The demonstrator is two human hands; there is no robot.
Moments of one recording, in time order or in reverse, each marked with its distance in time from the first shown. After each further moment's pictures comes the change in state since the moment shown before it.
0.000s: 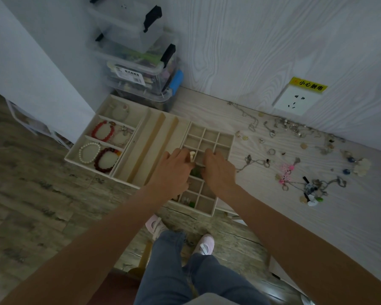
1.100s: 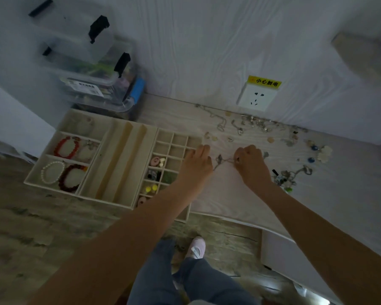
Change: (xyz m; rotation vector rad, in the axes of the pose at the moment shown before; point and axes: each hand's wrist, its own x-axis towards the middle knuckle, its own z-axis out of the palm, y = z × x) left_hand 0.075 0.097 0.000 0.096 0.100 0.185; right_hand -0.001 0.160 -0.015 0.004 0.202 0.101
